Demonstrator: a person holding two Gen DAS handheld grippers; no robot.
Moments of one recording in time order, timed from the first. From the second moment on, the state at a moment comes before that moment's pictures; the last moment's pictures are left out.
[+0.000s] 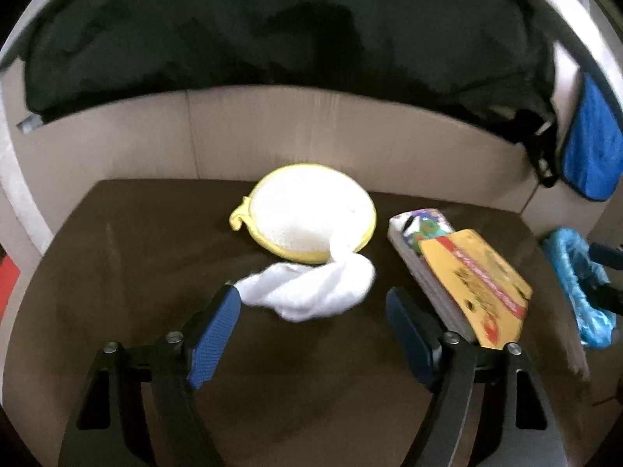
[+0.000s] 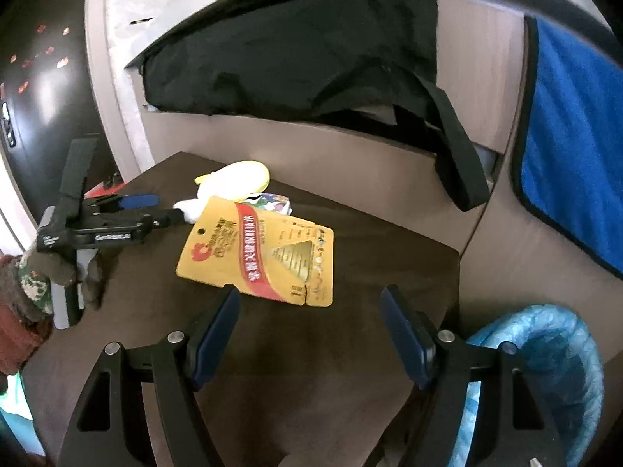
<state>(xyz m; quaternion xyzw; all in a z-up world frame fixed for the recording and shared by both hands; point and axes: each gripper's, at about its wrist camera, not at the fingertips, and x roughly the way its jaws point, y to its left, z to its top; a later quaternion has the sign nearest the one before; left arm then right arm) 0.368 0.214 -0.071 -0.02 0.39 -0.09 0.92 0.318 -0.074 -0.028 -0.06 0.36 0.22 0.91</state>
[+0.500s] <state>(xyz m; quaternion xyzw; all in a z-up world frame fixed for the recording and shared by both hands) 0.305 0.219 -0.055 -0.07 0.39 -0.06 0.92 0.363 -0.017 -0.032 -0.07 0.37 0.28 0.88</state>
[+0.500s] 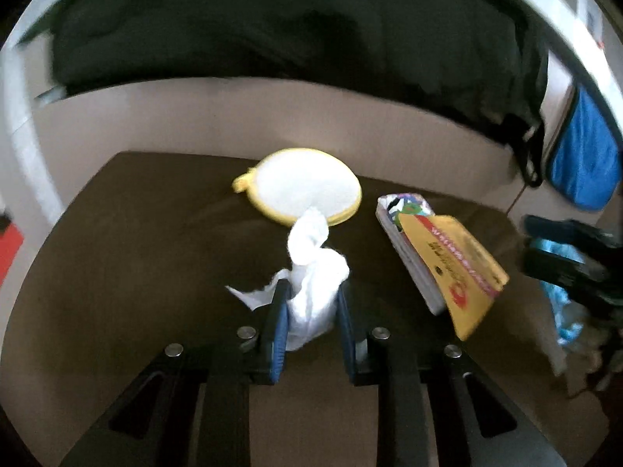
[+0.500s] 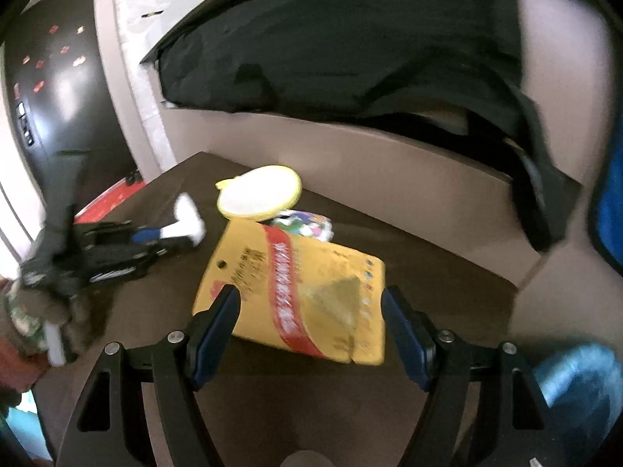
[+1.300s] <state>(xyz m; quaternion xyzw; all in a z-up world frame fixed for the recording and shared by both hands) 0.257 0.283 -0.060 -0.23 0.30 -0.02 0.92 0.438 -0.008 -0.080 0.00 0.47 0.30 0.83</state>
